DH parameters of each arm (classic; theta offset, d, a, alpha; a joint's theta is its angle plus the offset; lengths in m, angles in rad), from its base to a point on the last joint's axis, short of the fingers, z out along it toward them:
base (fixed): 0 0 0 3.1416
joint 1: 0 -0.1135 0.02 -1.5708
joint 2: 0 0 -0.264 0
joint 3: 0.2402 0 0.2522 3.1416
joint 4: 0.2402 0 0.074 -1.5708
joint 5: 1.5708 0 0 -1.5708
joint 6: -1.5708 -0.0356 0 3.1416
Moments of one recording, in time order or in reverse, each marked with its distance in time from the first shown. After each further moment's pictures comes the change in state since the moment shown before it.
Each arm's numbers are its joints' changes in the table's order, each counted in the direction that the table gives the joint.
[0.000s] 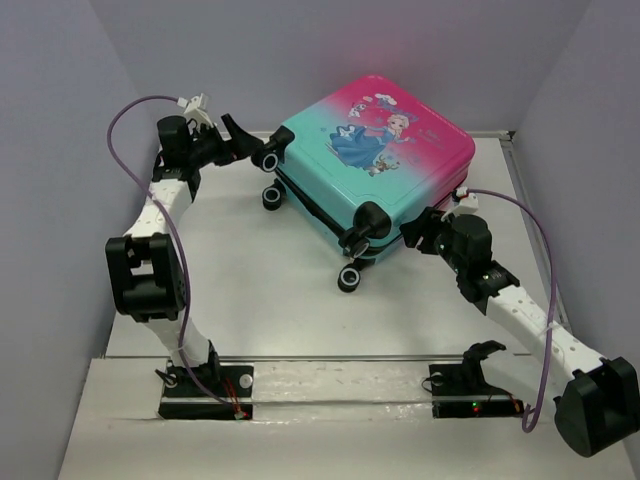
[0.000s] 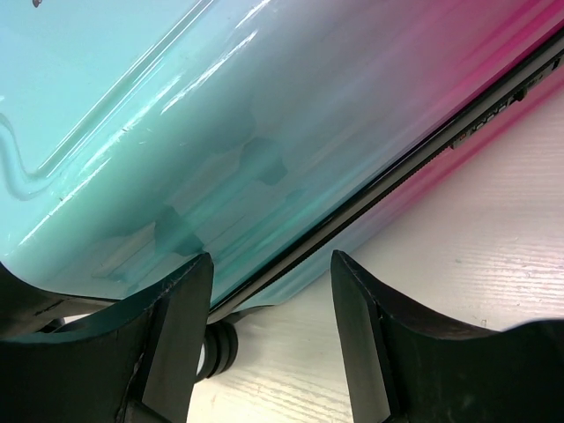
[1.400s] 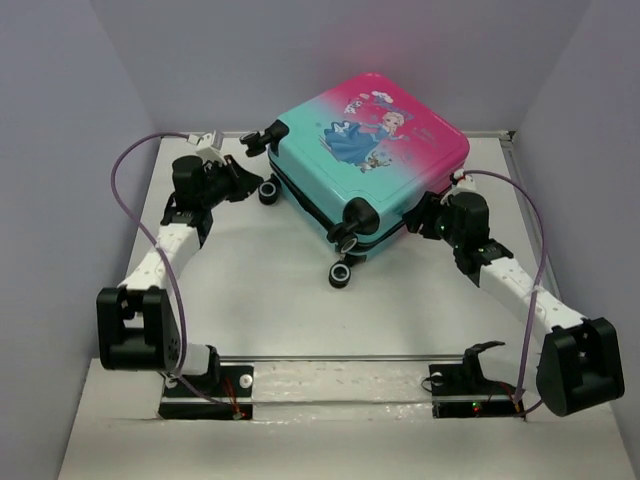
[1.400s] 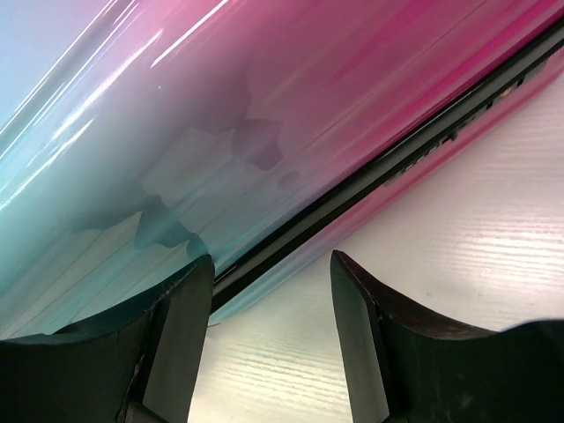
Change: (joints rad) left arm 0.103 0.270 -0.367 -0.053 -0.162 -0.027; right arm 0.102 -0.203 0.111 -0.007 -0.060 0.043
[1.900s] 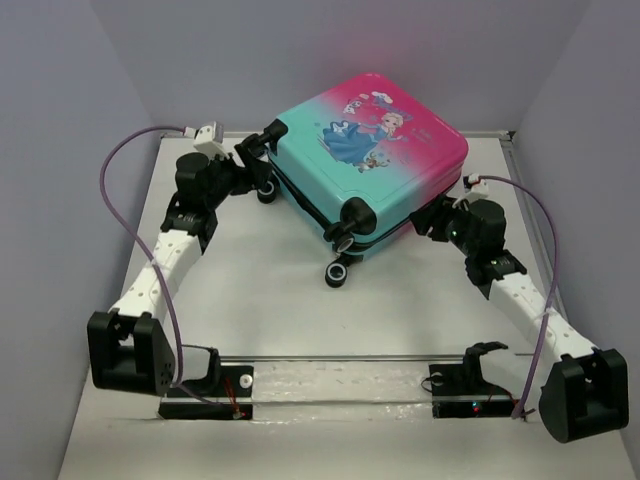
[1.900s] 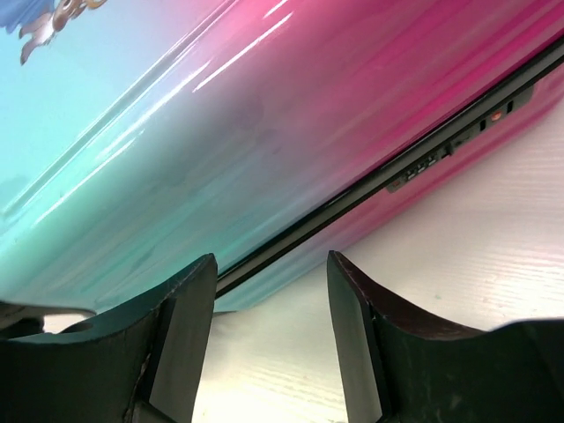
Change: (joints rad) left arm 0.108 0.229 -0.050 0.047 -0.257 0.001; right arm 0.074 0.104 -0.032 -0.023 -0.135 0.005
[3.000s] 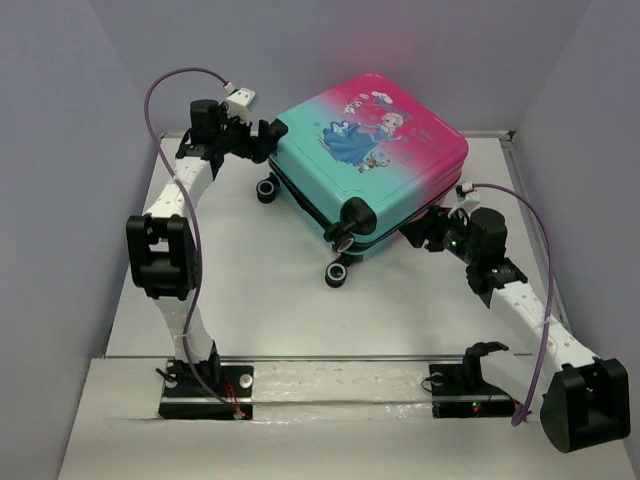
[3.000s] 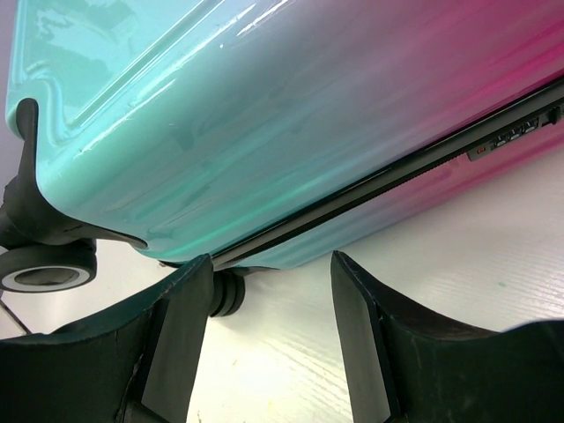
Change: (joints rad) left arm -0.085 -0.680 0.697 0.283 0.217 -0.632; right arm 0.000 0.072 -0.079 -0.023 -0.204 -0.011
